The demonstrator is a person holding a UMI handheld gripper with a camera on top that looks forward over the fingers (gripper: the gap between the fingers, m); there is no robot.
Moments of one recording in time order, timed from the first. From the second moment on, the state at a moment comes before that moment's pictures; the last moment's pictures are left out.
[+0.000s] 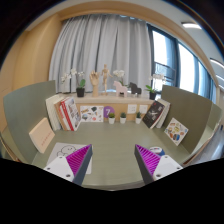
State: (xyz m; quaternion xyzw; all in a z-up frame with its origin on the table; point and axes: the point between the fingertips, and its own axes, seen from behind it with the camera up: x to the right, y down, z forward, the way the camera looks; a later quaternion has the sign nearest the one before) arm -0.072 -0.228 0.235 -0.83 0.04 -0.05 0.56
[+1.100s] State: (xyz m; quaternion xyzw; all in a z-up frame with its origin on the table) arm 0.270 -0.069 0.013 -0.91 -0.01 -0.03 0.42
